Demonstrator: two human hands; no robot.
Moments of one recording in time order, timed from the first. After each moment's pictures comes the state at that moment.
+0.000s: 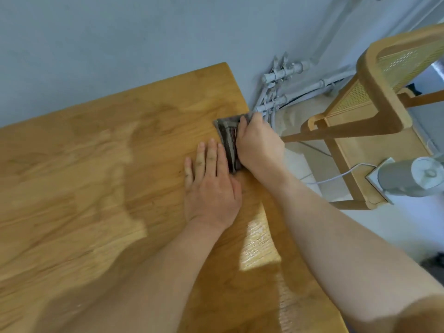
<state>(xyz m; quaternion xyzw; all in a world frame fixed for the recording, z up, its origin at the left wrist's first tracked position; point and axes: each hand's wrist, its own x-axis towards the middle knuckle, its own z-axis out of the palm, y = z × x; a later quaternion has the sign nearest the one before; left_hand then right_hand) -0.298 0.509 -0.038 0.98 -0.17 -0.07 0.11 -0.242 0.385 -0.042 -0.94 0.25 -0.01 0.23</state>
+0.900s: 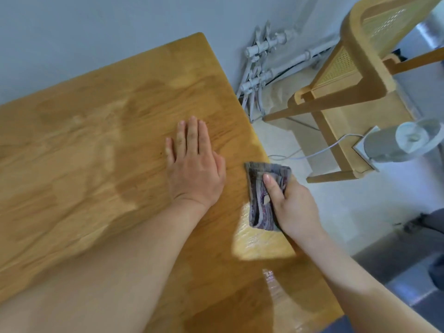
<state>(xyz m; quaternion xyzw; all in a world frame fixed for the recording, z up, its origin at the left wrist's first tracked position) -0.296 0.512 -0.041 0.98 -0.18 -0.05 0.11 -0.415 0.368 -0.028 -0.89 0.33 0.09 0.32</state>
